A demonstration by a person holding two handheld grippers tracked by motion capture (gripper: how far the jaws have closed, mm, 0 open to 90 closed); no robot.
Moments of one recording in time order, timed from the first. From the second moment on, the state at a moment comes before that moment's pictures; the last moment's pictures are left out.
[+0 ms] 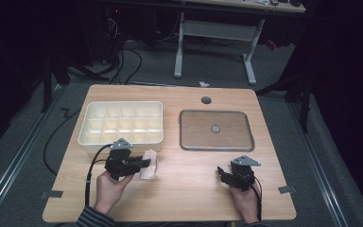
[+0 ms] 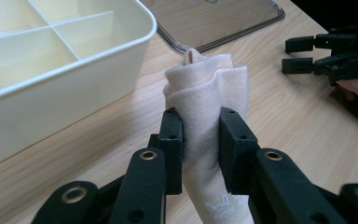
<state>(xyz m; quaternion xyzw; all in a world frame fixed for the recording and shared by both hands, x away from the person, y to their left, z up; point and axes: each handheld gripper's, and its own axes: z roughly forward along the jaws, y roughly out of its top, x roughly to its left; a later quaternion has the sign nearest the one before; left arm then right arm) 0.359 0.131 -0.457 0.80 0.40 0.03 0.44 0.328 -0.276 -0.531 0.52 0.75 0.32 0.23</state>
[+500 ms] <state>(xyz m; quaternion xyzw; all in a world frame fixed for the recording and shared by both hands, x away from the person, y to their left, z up) 0.357 0.155 -0.450 0.79 0.42 0.03 0.45 0.328 -0.276 -0.531 0.52 0.75 0.32 0.23</state>
